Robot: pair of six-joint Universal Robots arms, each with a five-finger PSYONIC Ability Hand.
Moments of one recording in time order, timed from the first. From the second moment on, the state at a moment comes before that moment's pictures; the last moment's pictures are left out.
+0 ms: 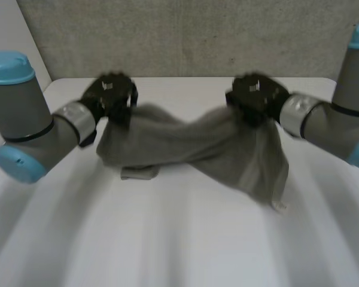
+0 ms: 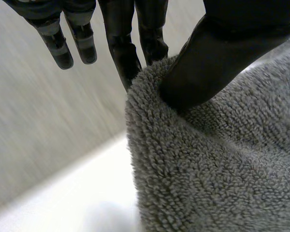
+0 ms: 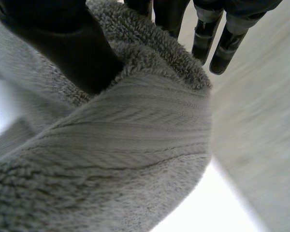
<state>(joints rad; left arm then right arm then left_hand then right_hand) 4.38 -2.14 -1.15 3.21 -1.25 3.31 1.92 -0.96 0.93 0.25 1.14 2.56 1.28 1.28 0.22 0.23 1.13 1.31 1.28 0.23 0.25 1.13</state>
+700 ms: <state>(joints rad) 4.40 -1.81 -1.97 3.75 -1.22 3.09 1.82 -1.29 1.83 -0.29 1.03 2.34 0.96 0.94 0.22 0.23 0.81 0.74 0.74 0.23 0.25 0.57</state>
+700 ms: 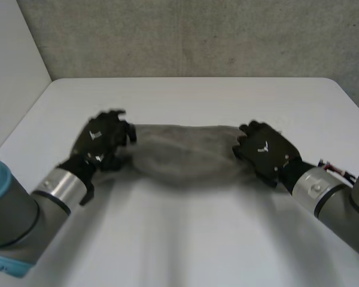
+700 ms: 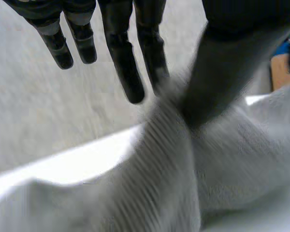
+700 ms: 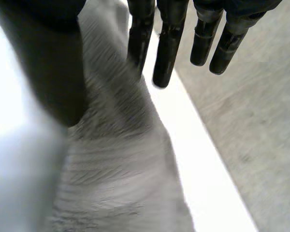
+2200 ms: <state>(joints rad) 4.41 -1.93 -1.74 2.97 -1.08 3.57 1.75 -1.17 1.66 0.19 1.32 2.58 0.97 0.98 0.22 0.23 0.81 0.55 0.54 0.23 0.25 0.37</state>
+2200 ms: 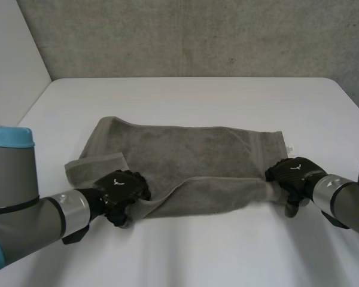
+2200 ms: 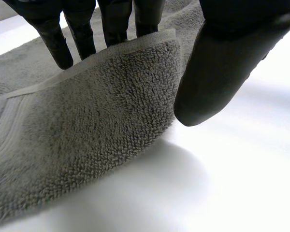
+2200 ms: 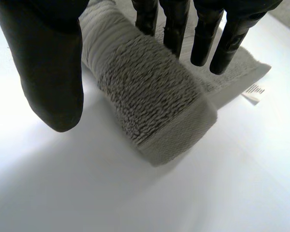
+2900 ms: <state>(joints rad) 4.43 -1.96 -1.76 3.06 -1.09 3.58 1.77 -1.20 1.70 0.02 1.20 2.71 0.95 0.95 0.22 0.23 0.77 0.54 0.55 0.23 0.25 0.36</state>
